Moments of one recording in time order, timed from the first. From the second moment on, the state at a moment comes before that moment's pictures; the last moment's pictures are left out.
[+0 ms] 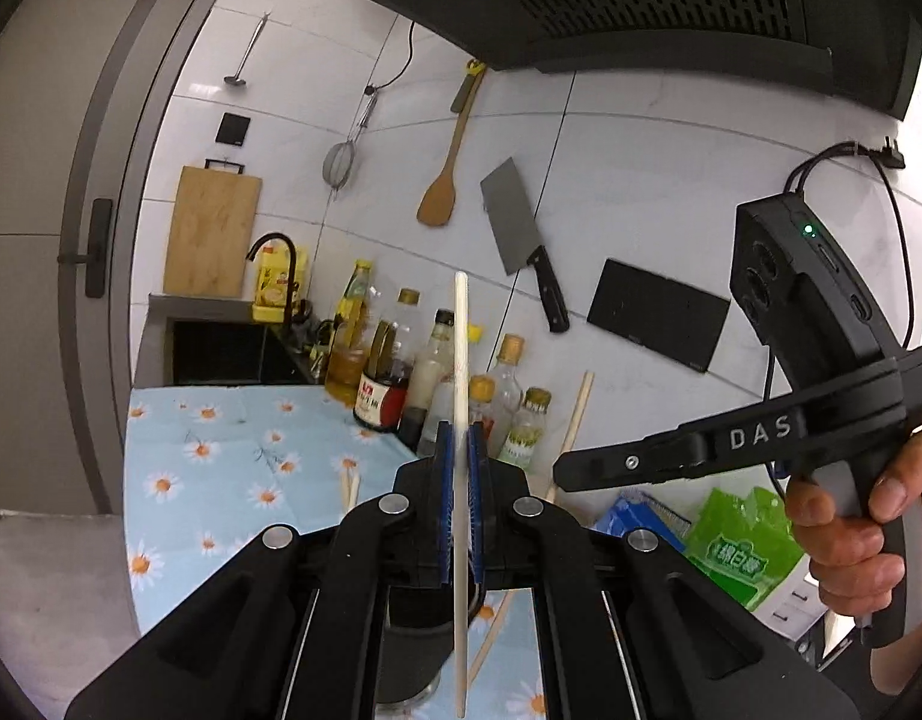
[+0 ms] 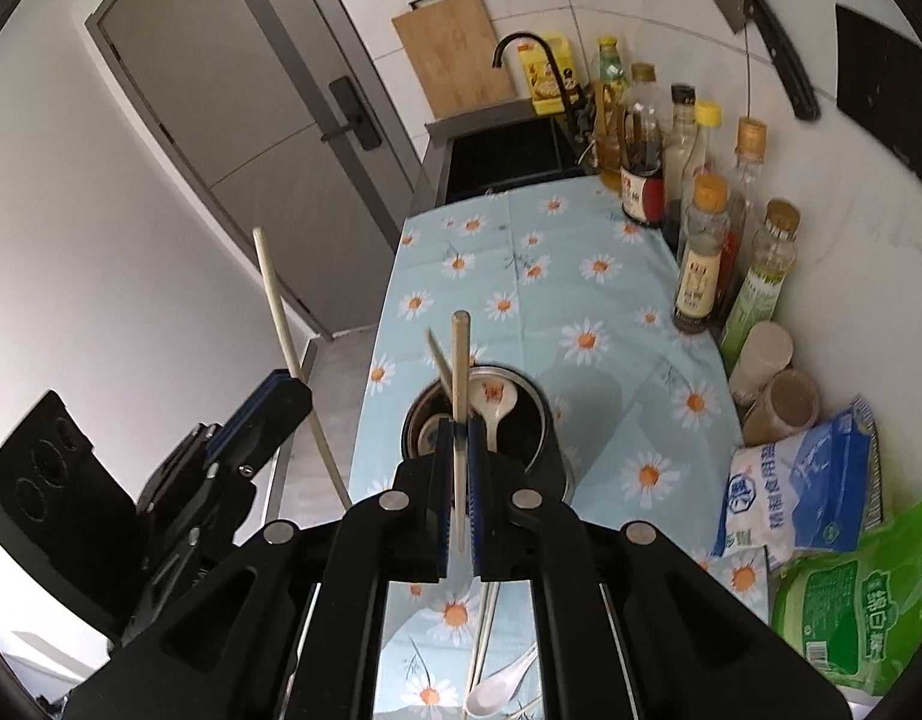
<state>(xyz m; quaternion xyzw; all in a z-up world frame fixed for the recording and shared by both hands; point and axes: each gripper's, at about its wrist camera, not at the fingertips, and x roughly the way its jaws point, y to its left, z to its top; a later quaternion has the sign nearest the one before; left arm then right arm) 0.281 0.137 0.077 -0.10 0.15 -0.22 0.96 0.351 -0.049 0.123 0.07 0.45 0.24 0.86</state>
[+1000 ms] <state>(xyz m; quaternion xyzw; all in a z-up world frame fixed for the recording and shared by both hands) 0.331 0.138 0.019 -0.12 0.16 -0.24 0.95 0.410 -0.024 0.079 0.08 0.50 0.21 0.83</state>
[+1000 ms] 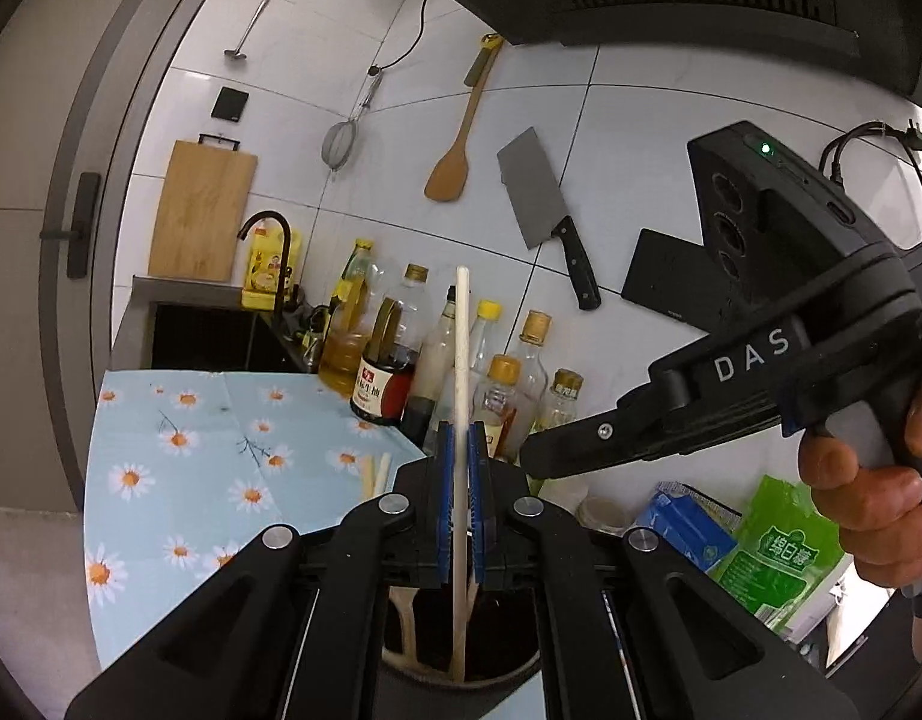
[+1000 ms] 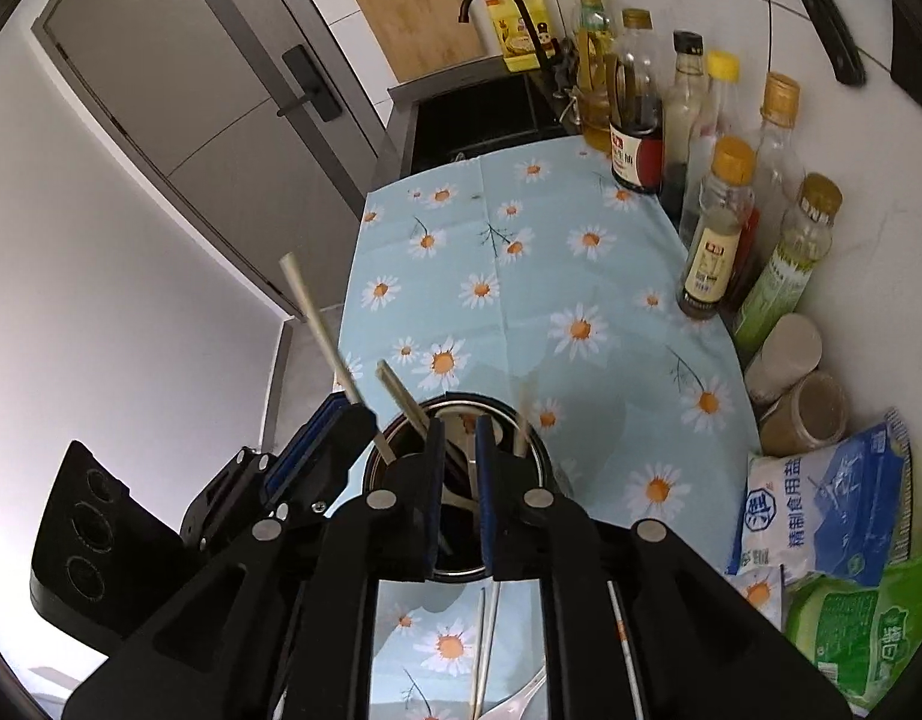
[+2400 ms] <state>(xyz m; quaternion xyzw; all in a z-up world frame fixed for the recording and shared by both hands) 0.240 0.133 0.005 -0.12 0.26 -0.19 0.94 0.322 -0.104 0.001 0.21 0.56 0.19 0.78</state>
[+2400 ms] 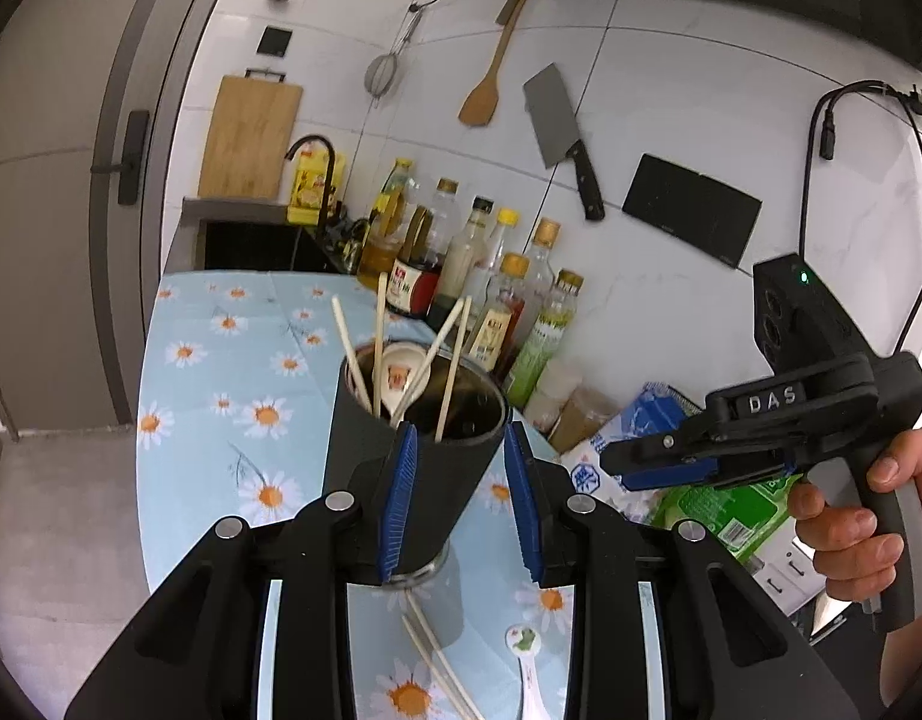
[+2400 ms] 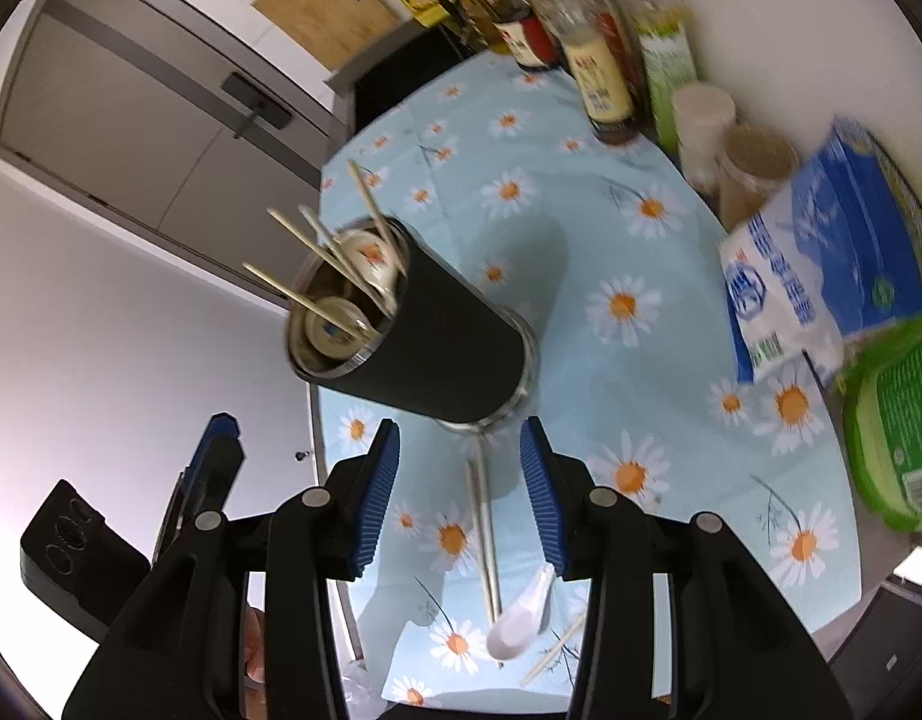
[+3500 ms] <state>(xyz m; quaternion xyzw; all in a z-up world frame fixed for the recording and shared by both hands) 0.217 0.154 -0.103 -0.18 0.42 -0.19 0.87 0.280 -0.109 -0.143 0.17 0.72 -0.02 0.67</state>
